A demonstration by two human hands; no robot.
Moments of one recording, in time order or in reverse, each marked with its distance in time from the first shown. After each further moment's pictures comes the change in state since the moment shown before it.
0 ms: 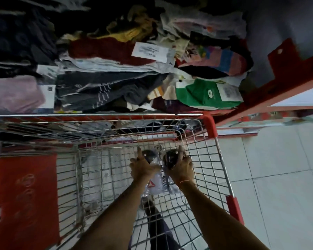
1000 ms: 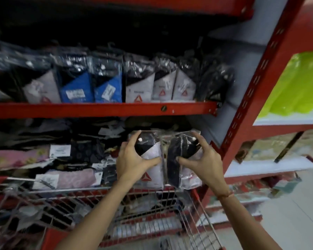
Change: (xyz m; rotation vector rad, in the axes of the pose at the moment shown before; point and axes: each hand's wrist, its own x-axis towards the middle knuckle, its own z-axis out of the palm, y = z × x) left_hand -0.229 0.127 -0.268 -0.237 0.643 0.885; right_hand -0.209 -0.070 -0.263 0.422 0.814 -0.667
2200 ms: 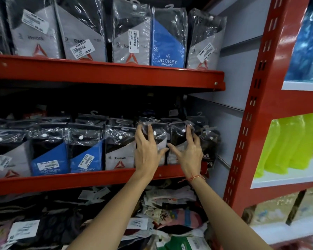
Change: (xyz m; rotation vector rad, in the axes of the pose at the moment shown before) left_hand 0.178 0.147 0.044 0.421 0.344 0.438; right_hand 0.216 -0.047 -0.013 0.092 0.446 -0.196
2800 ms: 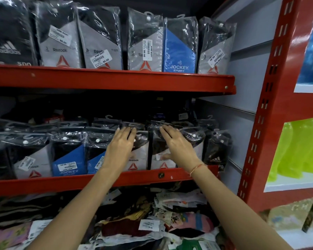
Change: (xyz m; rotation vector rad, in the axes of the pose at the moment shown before) left_hand 0.016 -0.099 -0.065 0.469 -0.126 0.227; right_hand 0.012 -0.074 0.000 -0.541 -0.436 -0.610
